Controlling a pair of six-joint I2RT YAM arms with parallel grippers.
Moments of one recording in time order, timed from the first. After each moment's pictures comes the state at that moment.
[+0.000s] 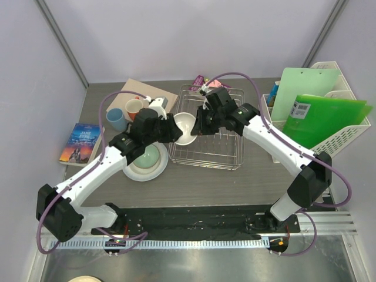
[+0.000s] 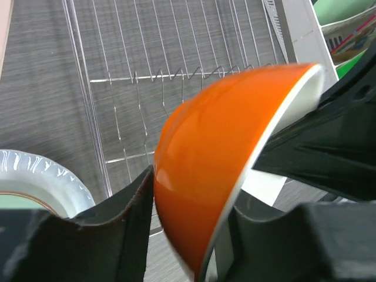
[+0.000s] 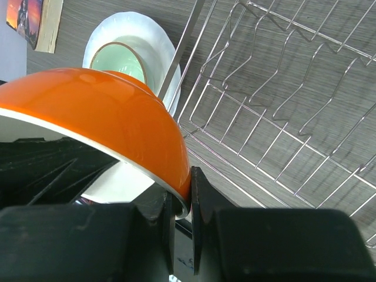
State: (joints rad) left arm -0.60 1.22 1.01 -0.26 0.04 -0.51; right arm 0.67 1.58 1.51 -0.71 -0.18 0.54
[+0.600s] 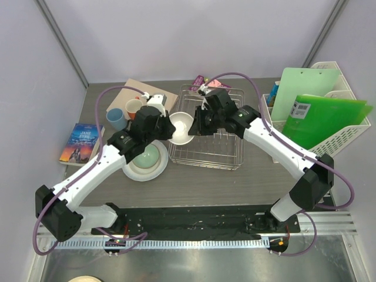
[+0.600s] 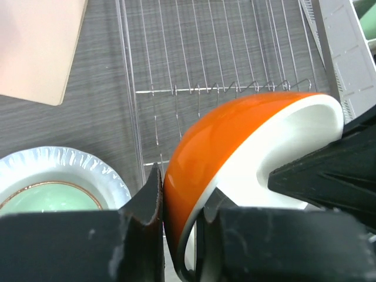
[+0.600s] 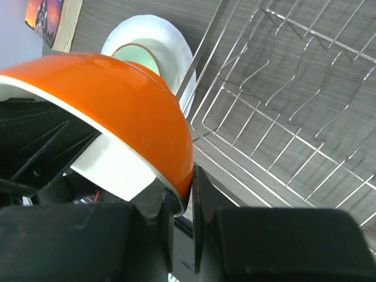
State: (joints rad) left arm -0.65 1.23 1.11 -0.38 -0.15 -0.43; right arm 0.68 1.55 1.49 -0.67 -0.19 0.55
